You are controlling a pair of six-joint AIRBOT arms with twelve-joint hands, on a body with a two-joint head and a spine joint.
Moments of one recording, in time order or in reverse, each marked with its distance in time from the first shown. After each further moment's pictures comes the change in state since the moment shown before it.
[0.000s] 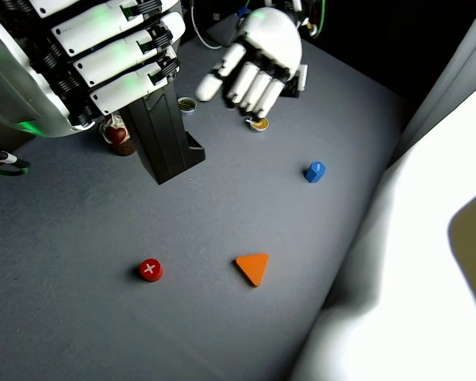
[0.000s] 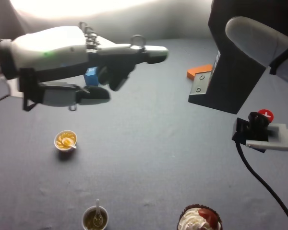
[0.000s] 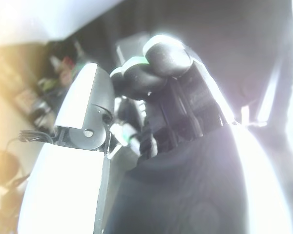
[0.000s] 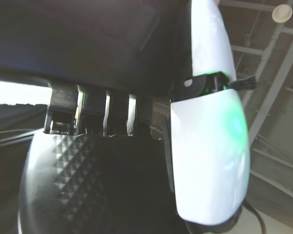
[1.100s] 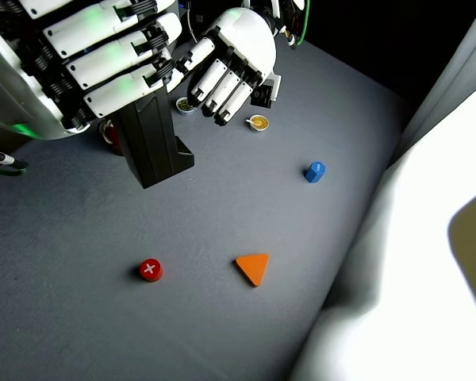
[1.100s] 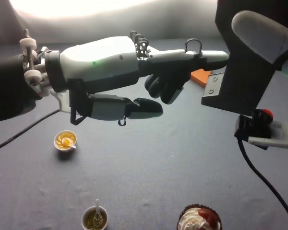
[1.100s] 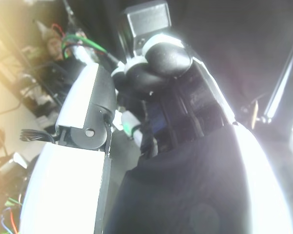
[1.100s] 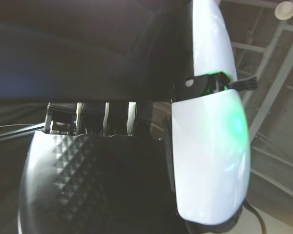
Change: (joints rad) left arm -0.051 -0.080 -0.124 -0.048 0.024 -0.010; right arm 0.000 0.002 -0.003 0.013 0.019 0.000
